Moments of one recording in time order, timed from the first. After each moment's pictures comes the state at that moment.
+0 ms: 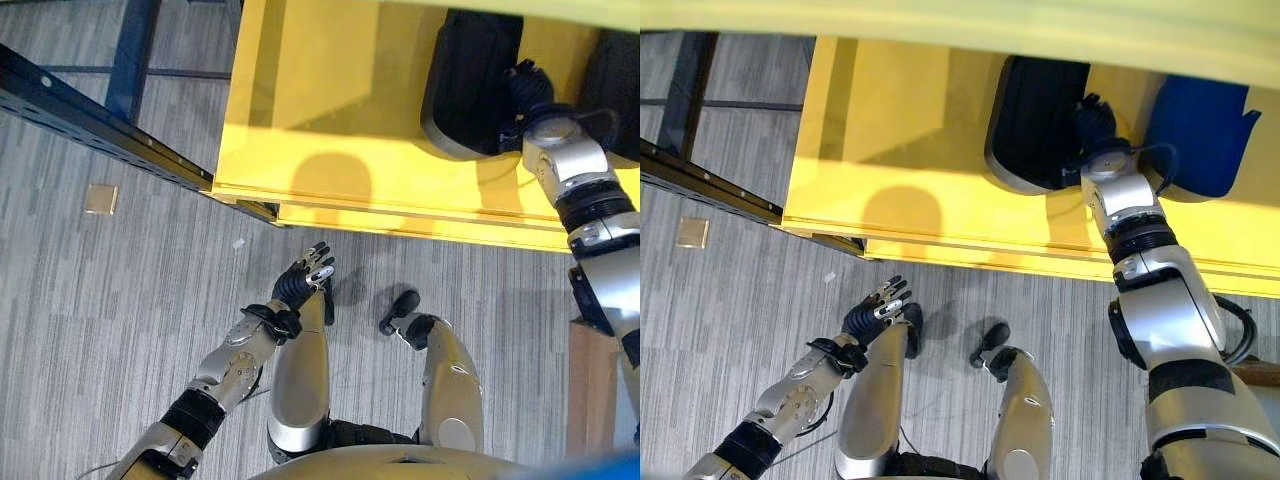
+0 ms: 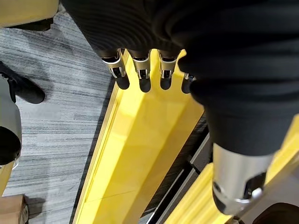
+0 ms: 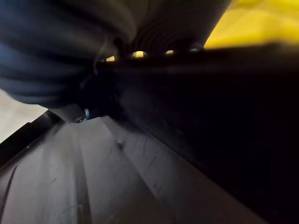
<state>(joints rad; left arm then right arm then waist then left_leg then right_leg) -0.11 0.45 -0.45 0.15 -0.93 0.01 -0.08 -1.23 -0.62 0.42 0.92 0.39 0.27 -0.28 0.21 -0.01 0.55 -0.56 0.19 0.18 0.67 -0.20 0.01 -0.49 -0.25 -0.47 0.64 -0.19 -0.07</state>
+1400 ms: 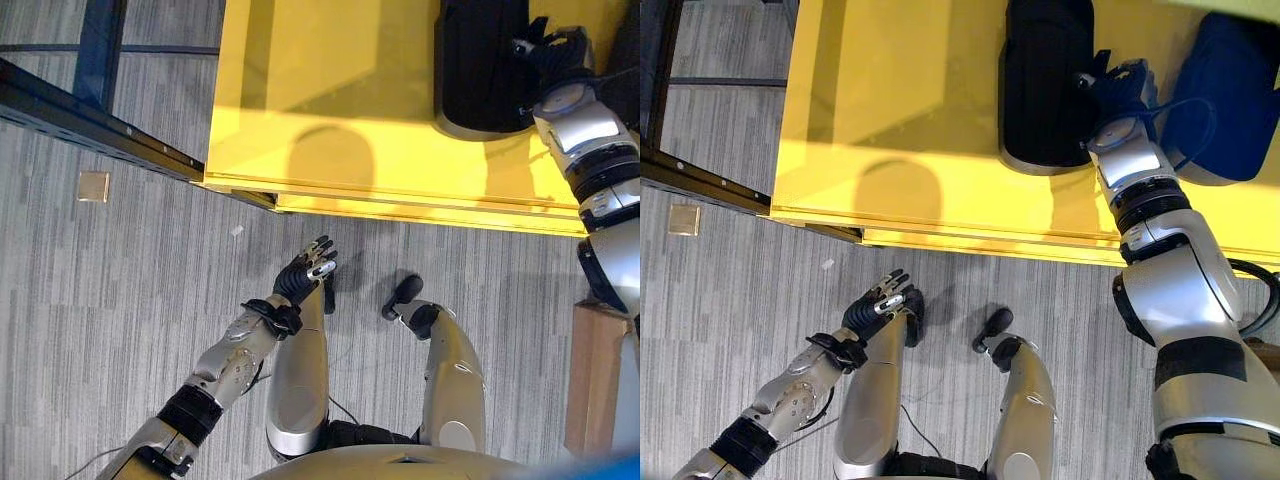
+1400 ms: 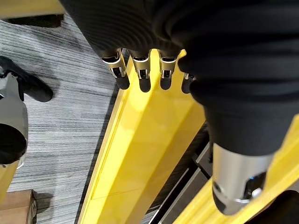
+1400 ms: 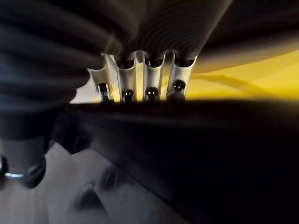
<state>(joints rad) -0.12 0.48 -0.46 0.12 -0.97 0.00 -0.07 -1.37 -0.64 0.55 1.02 0.27 0.35 -0.43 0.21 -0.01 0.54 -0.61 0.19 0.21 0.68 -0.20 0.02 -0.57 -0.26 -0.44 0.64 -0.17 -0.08</state>
